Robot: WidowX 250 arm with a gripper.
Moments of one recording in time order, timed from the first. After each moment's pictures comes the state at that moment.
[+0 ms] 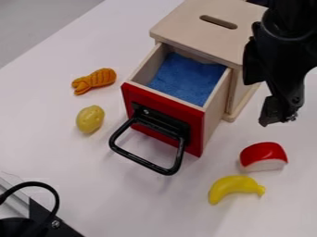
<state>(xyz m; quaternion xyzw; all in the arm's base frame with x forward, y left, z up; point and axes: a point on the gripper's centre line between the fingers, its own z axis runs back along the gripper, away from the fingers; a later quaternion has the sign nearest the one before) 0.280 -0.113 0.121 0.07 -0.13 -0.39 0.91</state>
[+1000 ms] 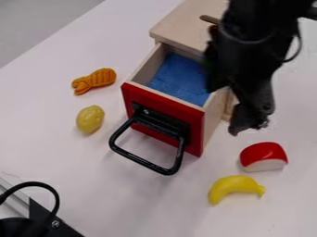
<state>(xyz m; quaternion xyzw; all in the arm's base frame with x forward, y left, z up) 0.236 -0.086 0.136 0.07 -0.14 -0.29 0.94</state>
